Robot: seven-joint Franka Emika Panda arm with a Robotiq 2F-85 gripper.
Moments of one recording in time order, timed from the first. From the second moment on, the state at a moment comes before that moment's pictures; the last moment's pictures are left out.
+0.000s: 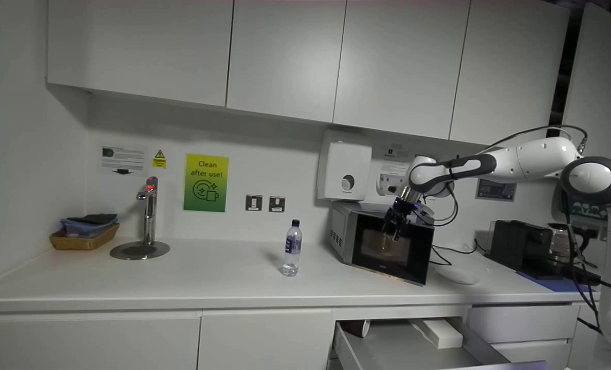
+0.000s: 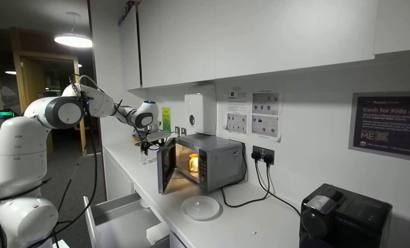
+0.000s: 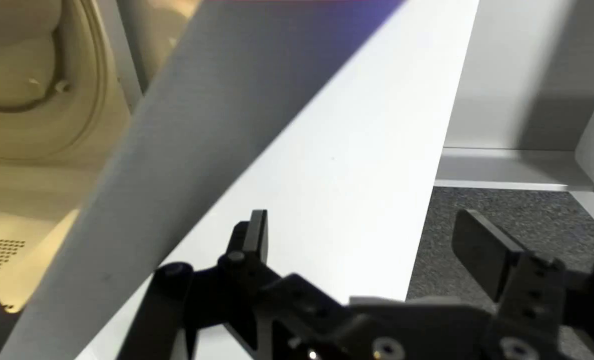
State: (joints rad) arm 0.12 0.09 0.04 -1.85 0.19 2.18 -1.20
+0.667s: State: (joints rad) arm 0.05 0.02 0.00 -1.91 0.07 2.25 -0.95
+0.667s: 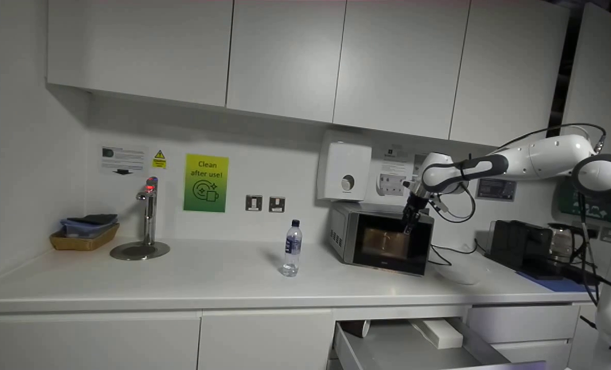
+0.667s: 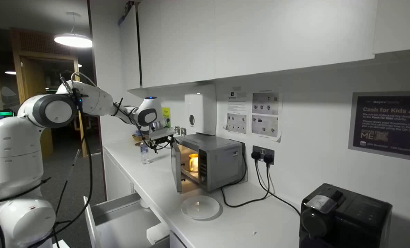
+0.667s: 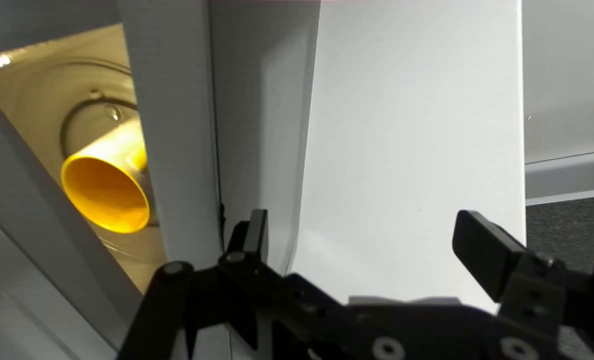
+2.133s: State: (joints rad) arm 0.05 -0.25 -0.03 -2.09 0.15 2.18 -0.86
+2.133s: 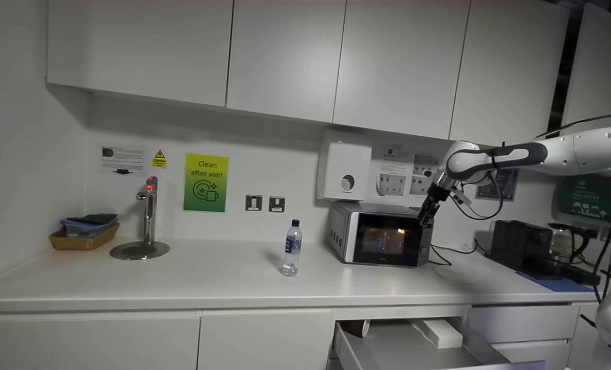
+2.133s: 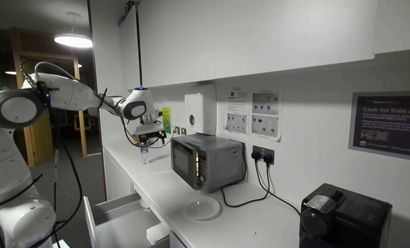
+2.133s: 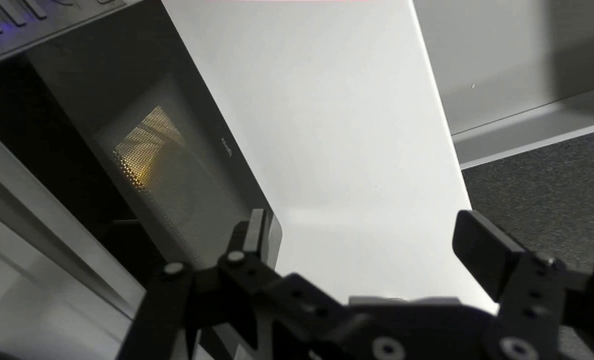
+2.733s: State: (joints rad) arm -0.01 -0.50 -0.04 -2.20 -0.06 2.12 -0.50
